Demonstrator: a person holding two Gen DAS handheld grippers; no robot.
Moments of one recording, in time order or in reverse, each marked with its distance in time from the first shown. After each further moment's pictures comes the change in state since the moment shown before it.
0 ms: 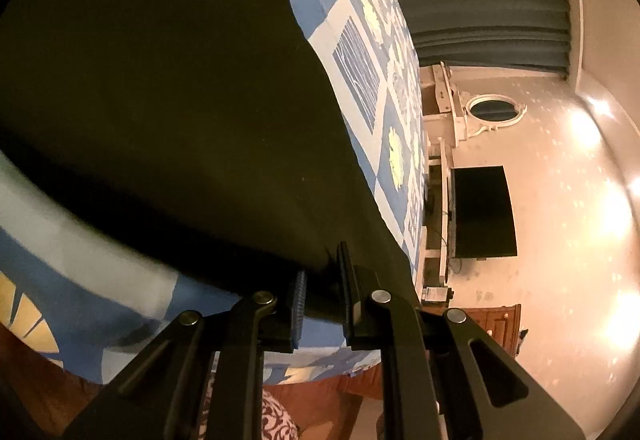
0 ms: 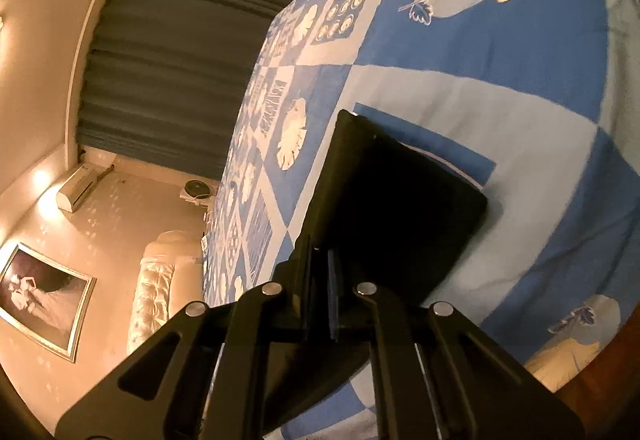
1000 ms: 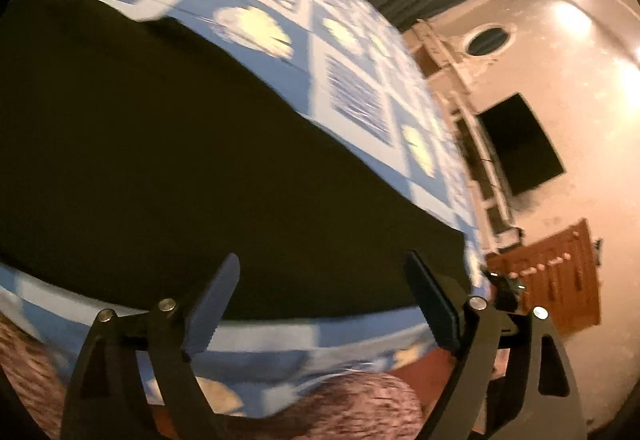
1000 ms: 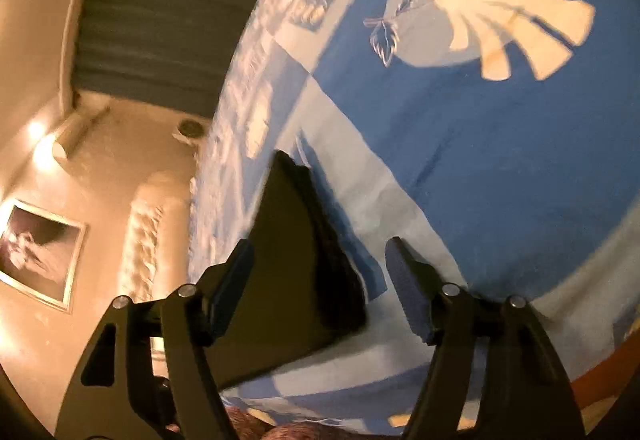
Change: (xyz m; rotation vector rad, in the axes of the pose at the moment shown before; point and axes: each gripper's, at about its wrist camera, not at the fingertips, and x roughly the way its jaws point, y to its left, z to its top) left arm -0.068 -0.017 0.052 0.406 -0.020 0.221; right arm 0.036 -0.049 0.095 -0.108 0.265 -0.011
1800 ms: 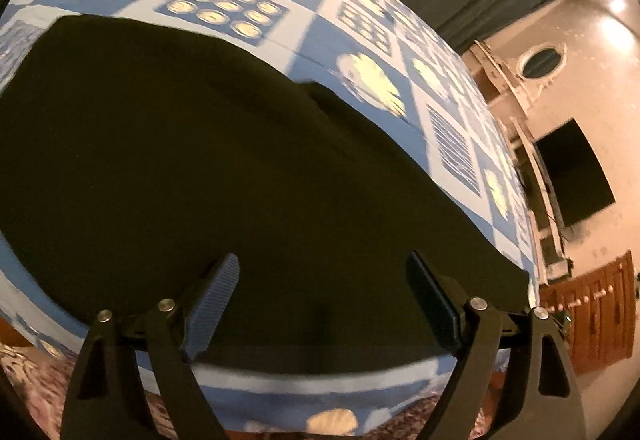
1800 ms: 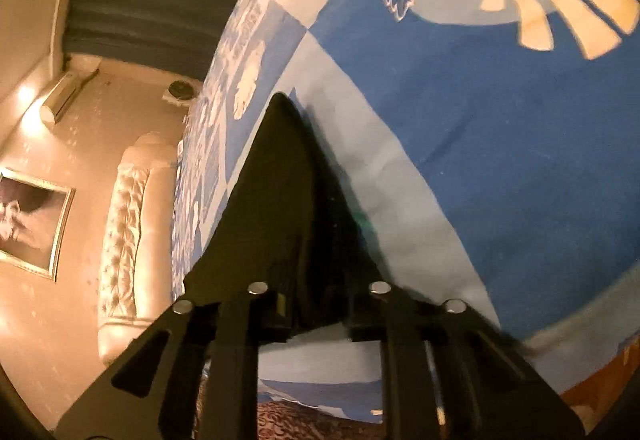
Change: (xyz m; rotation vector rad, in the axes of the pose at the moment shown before) left arm -0.043 0.093 0.042 -0.055 -0.073 0.208; right arm 0.006 0.002 0.001 -0.040 0.065 -0.093
